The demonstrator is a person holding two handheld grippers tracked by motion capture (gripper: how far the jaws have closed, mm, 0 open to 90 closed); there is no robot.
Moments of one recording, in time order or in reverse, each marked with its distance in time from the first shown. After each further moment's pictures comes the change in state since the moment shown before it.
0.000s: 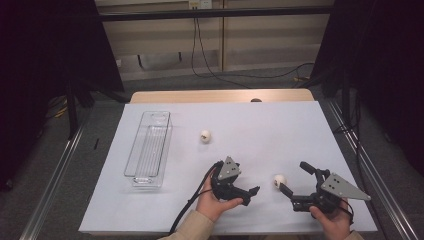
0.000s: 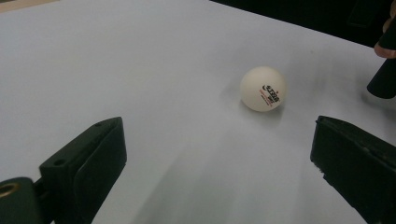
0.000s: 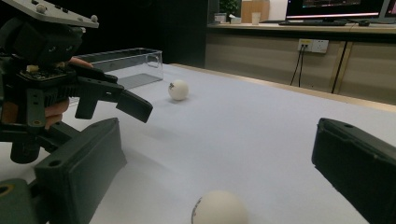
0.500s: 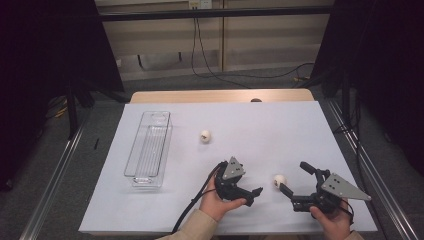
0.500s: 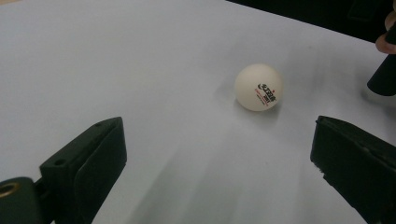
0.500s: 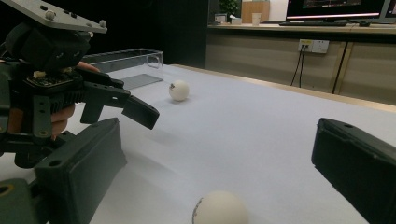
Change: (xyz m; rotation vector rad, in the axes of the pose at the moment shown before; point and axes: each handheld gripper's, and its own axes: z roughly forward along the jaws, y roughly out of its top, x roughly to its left) left arm -0.004 0.002 0.008 0.023 -0.012 0.003; right arm 0.000 0.000 0.000 -0.002 0.002 0.000
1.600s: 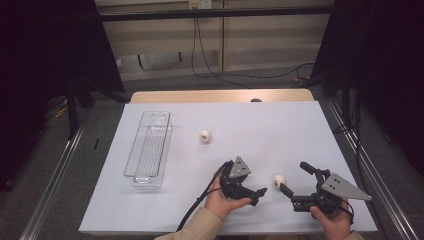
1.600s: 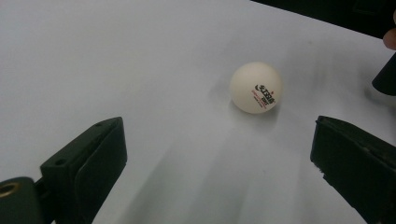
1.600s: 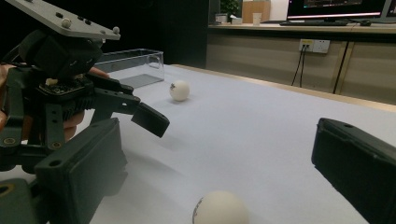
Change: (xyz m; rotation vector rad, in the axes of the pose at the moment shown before) left arm -0.004 0.004 0.014 0.033 -0.015 0.007; right arm 0.000 0.000 0.000 0.001 0.003 0.001
